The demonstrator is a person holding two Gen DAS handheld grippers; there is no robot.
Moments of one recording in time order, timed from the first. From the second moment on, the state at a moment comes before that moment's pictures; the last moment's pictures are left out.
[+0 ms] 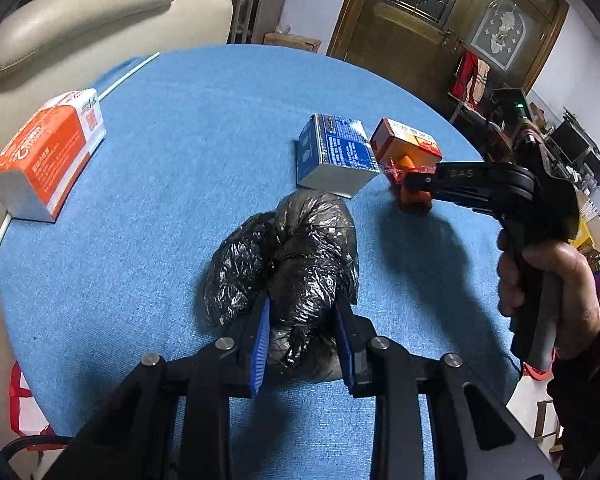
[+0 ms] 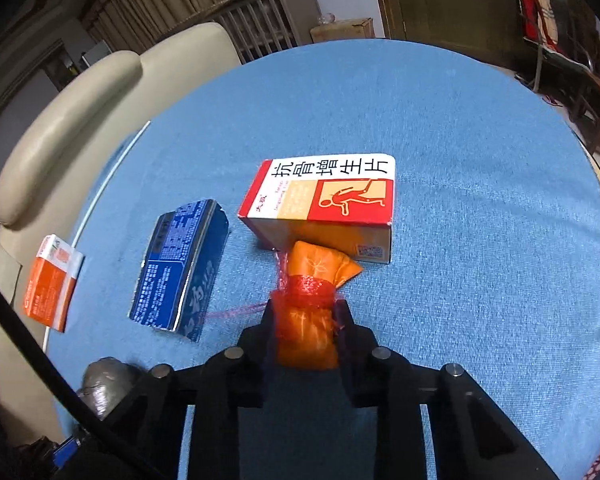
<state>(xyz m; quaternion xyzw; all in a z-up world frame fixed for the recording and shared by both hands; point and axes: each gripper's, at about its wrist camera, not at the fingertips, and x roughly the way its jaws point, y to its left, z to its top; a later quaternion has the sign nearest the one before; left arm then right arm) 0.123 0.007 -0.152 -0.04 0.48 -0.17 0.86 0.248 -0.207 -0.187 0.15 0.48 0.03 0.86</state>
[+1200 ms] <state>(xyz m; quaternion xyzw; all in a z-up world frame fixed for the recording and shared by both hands) 0.099 -0.019 -0.131 0.01 0.43 -0.19 0.88 0.058 -0.230 -0.157 0.19 0.43 0.08 0.88</state>
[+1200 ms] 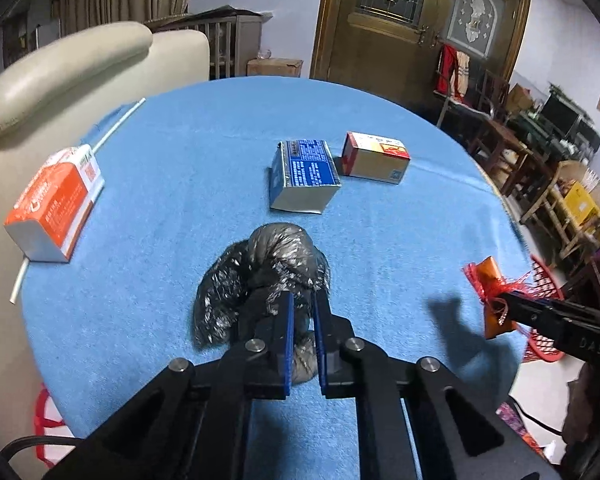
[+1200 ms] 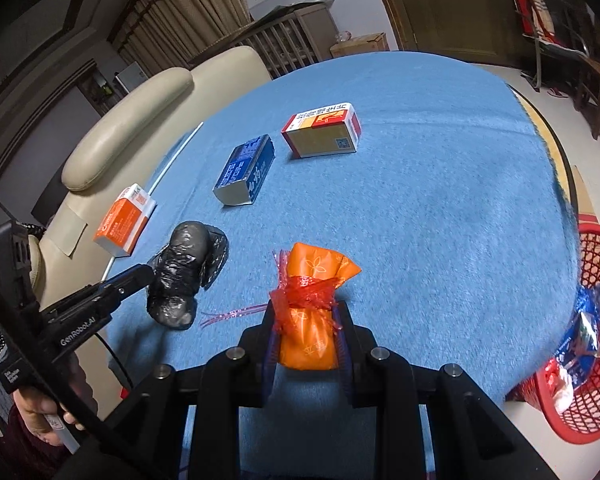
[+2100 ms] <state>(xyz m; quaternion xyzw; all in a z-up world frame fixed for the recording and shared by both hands) 0.124 -0.013 -0.169 0.00 0.46 -0.16 0.87 0.055 -0.223 -0.172 0.20 0.44 0.08 0.87</state>
